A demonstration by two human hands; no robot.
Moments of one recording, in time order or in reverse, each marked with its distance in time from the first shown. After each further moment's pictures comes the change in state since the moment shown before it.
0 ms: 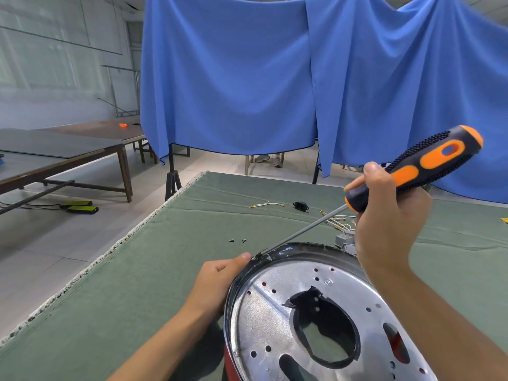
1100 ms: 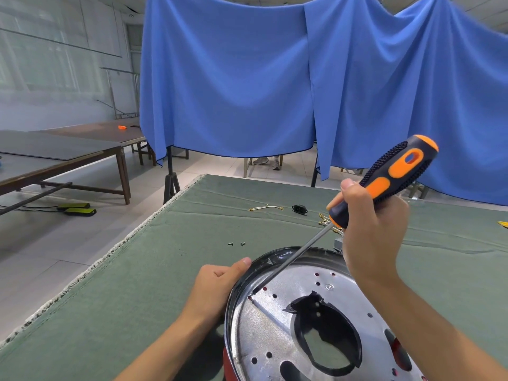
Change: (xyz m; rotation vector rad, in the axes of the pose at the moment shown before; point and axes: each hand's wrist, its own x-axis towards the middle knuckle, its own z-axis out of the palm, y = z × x) left_hand 0.002 -0.005 -0.002 0.093 0.047 0.073; right_hand -0.011 0.005 0.001 -0.072 -0.142 0.016
